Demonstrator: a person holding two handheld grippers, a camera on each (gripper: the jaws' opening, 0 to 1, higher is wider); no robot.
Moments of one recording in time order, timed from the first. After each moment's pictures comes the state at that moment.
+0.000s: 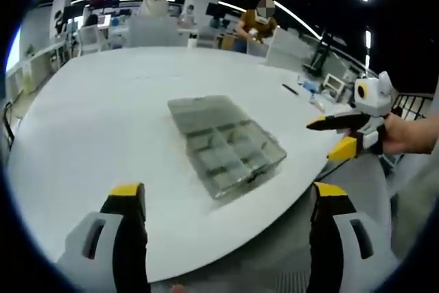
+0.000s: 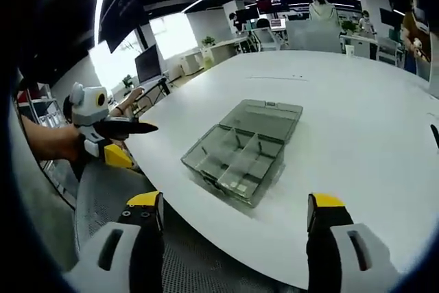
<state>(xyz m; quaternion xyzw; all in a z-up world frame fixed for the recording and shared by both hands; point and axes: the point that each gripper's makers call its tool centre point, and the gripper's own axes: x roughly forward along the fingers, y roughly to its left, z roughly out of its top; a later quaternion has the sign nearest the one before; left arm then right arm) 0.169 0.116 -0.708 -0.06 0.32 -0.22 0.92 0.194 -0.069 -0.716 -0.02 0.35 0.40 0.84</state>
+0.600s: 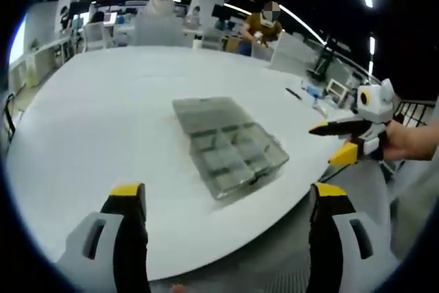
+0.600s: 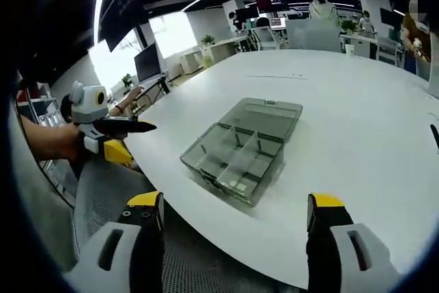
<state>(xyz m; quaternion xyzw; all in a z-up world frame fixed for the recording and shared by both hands) 0.169 0.119 -0.707 -0.08 0.32 -0.22 0.92 0.194 -0.069 -0.718 -0.02 0.35 0.40 0.84</state>
